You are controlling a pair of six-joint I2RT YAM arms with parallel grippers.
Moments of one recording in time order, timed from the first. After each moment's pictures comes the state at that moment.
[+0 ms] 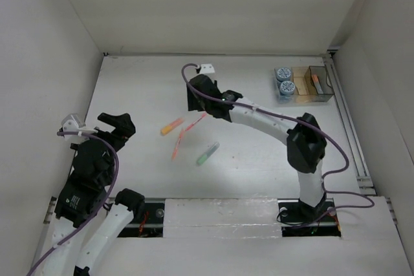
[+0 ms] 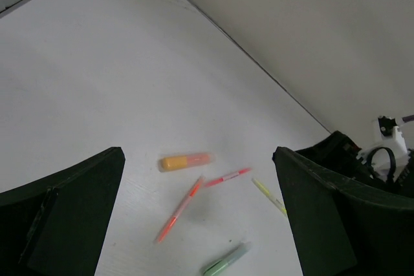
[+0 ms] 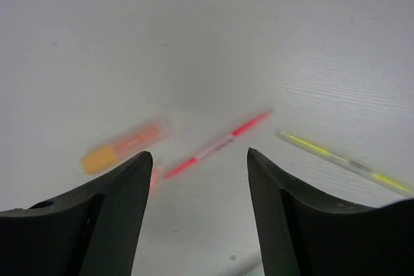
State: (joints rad) left arm -0.40 0.40 0.91 -0.75 -0.61 -0.76; right arm 0.86 1.93 1.64 -0.39 0.44 0.50
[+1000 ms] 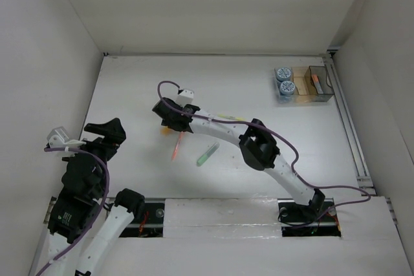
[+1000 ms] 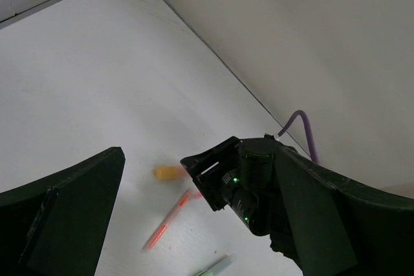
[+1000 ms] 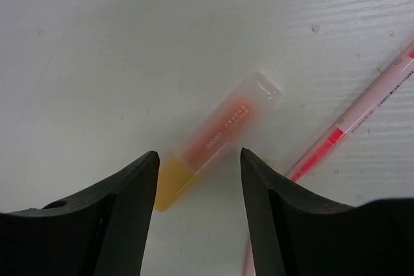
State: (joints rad) left arm -0.40 0.28 0.92 -0.80 -0.67 -0.82; right arm 1.03 2.47 2.21 -0.67 0.55 1.10
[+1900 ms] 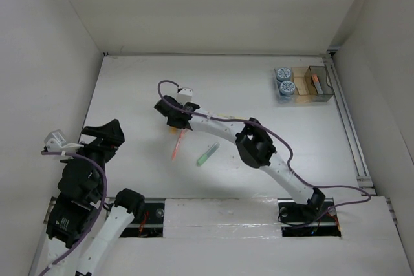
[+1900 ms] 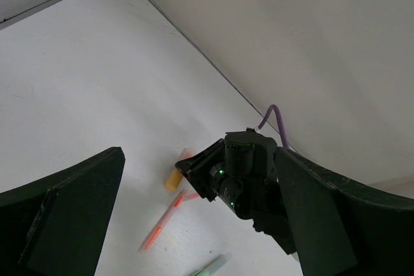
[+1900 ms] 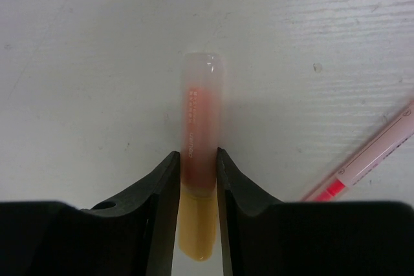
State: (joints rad) left arm -0.40 0.25 0.92 -0.79 -0.65 -0.80; right arm 1.00 2.57 2.30 -0.69 0.53 1.03
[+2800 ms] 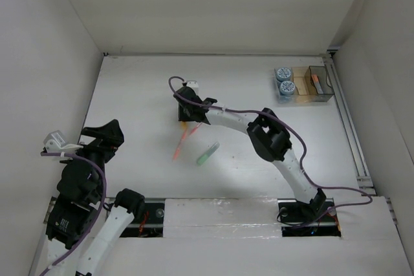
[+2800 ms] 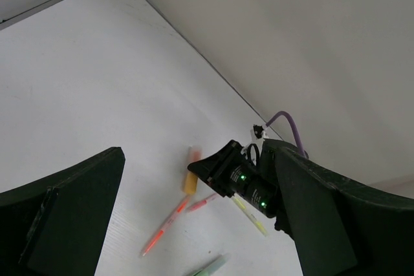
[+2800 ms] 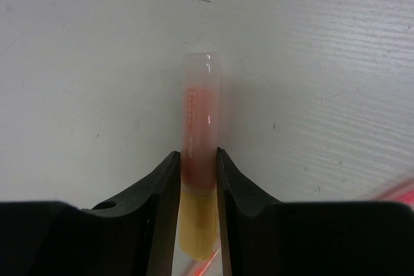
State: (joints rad) left arm -0.40 0.24 0.92 -0.79 -0.65 -0.80; right arm 0.88 2.38 1.93 -0.34 0.27 0.69
